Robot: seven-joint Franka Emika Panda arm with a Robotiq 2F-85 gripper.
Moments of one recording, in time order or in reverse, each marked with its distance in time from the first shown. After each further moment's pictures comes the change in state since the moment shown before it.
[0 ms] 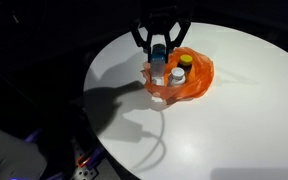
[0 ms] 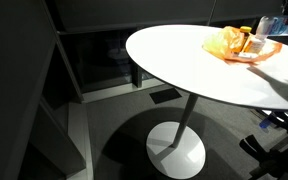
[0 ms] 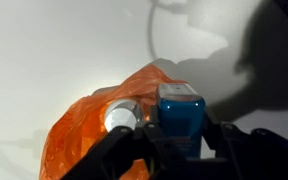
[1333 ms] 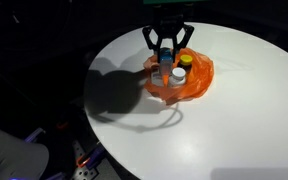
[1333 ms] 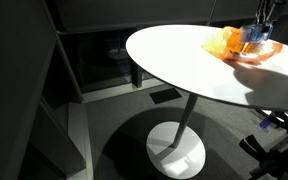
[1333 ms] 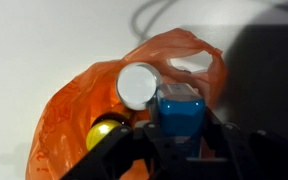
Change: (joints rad) arm 0.017 0.209 0.048 0.159 -0.031 0.001 0.001
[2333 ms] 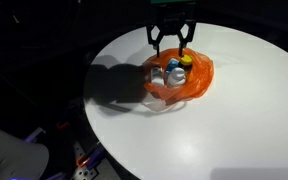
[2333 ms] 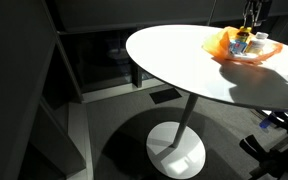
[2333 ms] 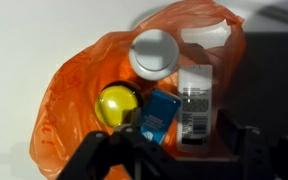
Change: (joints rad) arm 0.002 0.081 0.034 0.089 0.000 0.002 -0.004
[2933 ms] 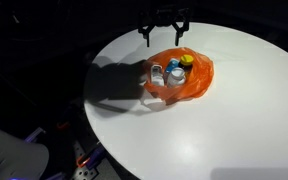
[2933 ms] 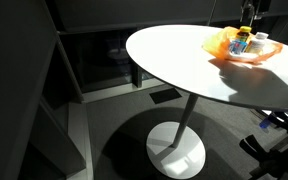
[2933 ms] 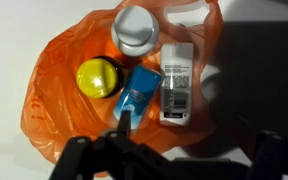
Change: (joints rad) arm 0.007 -0.049 0.028 -0.012 0.071 -0.011 -0.005
